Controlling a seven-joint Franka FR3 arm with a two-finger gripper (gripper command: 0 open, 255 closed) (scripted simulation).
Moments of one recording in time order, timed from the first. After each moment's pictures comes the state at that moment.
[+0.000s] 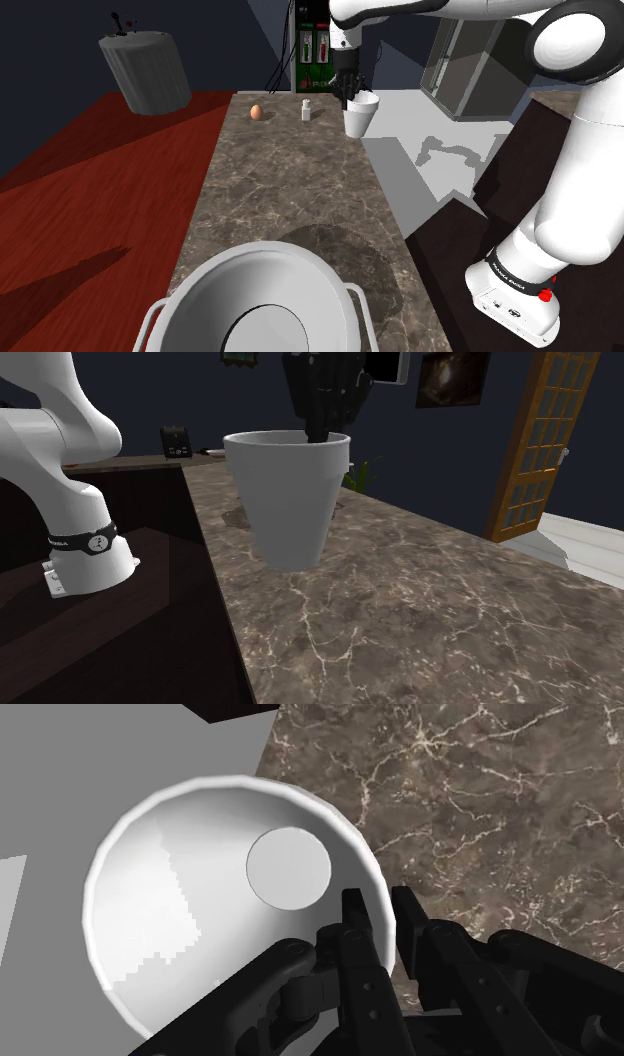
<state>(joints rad) 0.07 0.30 0.03 -1.48 0.00 1.58 0.23</state>
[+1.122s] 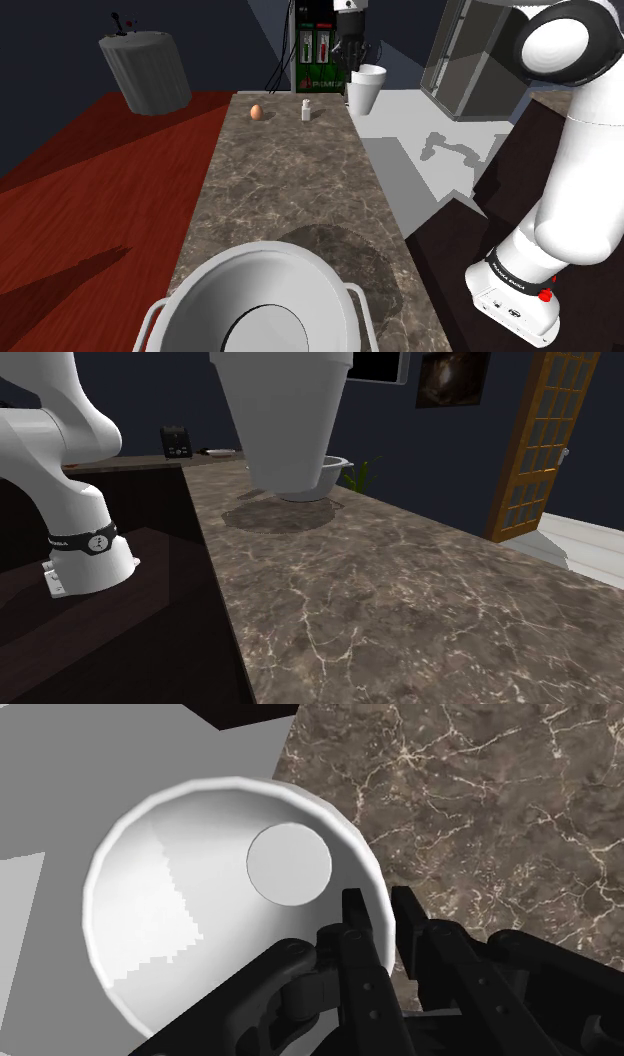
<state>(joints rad) 0.07 0.34 0.03 -1.19 0.00 1.33 0.23</state>
